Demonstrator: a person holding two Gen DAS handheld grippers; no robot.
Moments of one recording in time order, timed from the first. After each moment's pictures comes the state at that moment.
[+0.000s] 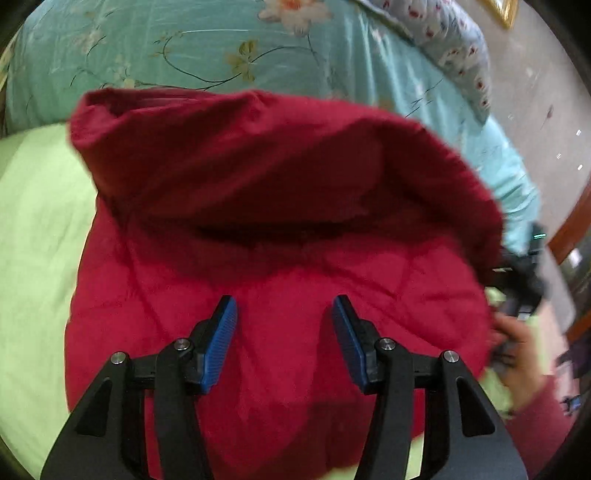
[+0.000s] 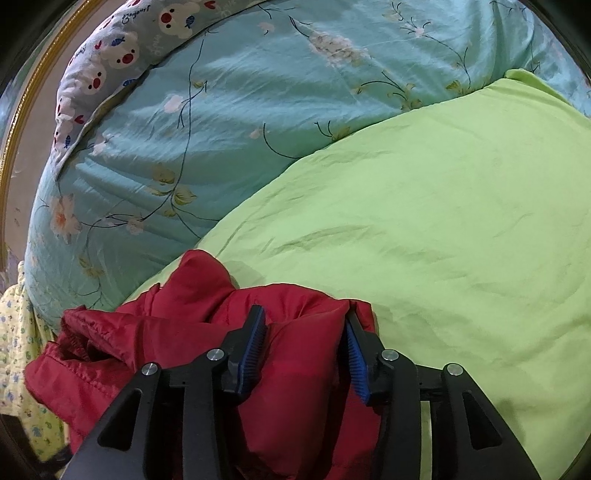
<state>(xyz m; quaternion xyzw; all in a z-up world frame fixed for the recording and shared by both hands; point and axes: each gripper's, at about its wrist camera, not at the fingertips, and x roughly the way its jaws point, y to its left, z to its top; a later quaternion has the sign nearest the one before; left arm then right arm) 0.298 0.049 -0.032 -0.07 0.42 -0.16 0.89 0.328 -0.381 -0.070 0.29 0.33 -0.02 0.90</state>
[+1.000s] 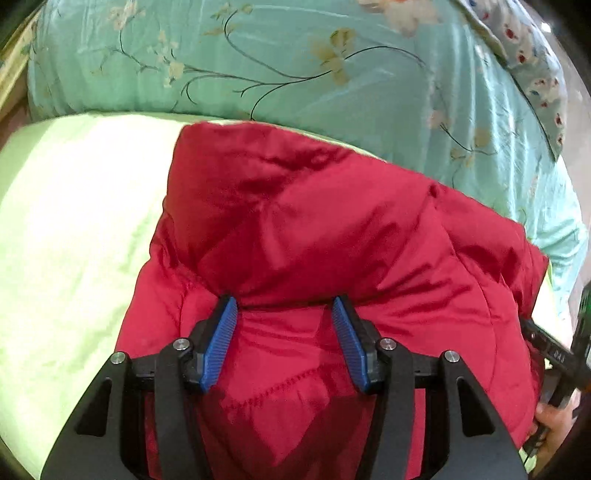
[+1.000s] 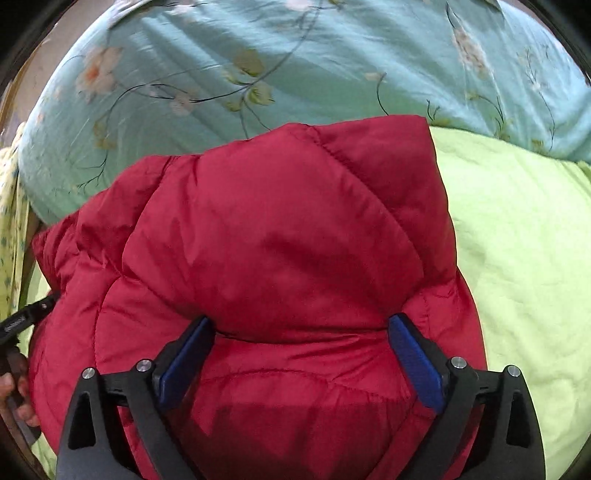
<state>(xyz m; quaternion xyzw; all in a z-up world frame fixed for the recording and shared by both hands) 0.389 0.078 -0.054 -0.10 0.44 -0.06 0.89 0.364 -0.292 -0.063 0.10 0.44 0.03 0.89</state>
